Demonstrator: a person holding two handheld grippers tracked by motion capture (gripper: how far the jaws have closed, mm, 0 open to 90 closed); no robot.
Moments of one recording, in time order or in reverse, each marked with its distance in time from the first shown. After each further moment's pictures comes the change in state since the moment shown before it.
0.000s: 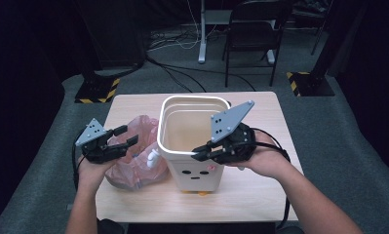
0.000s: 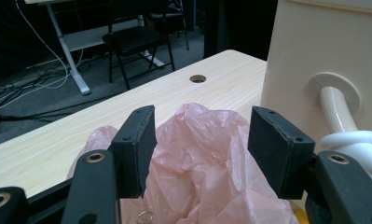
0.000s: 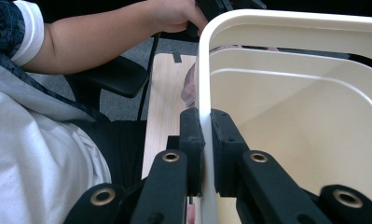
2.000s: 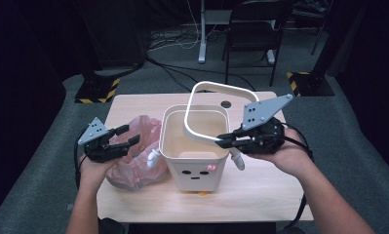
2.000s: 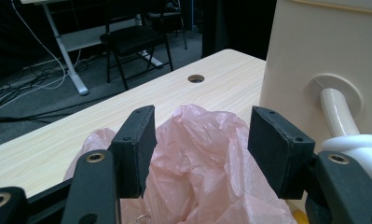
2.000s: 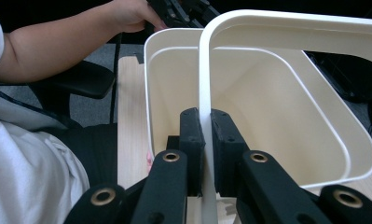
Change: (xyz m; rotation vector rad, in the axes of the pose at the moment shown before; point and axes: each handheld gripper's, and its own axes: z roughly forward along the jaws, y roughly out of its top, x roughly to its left) left arm -0.001 0.002 0.004 0.003 -0.008 0.006; right arm -0.008 -0.029 -0.045 -0.044 -0.148 0.085
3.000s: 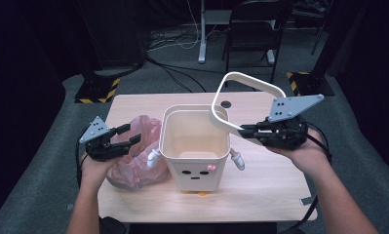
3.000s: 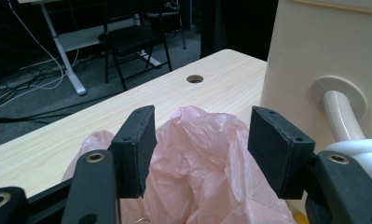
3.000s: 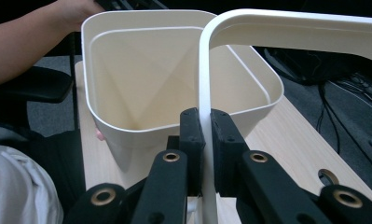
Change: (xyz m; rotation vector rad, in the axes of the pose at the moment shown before) left arm 0.001 0.001 0.005 0.002 -0.008 0.001; right arm -0.017 -0.035 -0.032 -0.032 -0.164 0.096
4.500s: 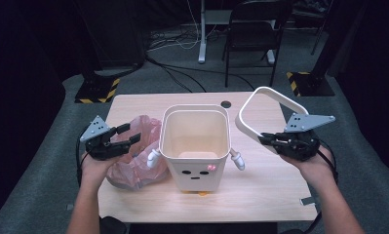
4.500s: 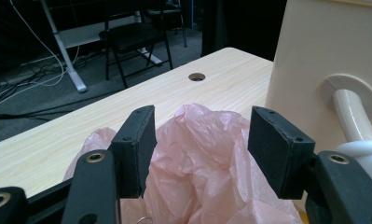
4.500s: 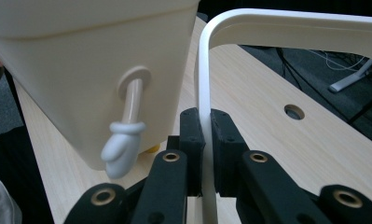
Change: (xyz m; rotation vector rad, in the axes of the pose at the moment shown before) left arm 0.004 -0.001 0.002 0.007 0.003 -0.011; right arm -0.016 -0.080 -0.002 0.035 -0.184 0.167
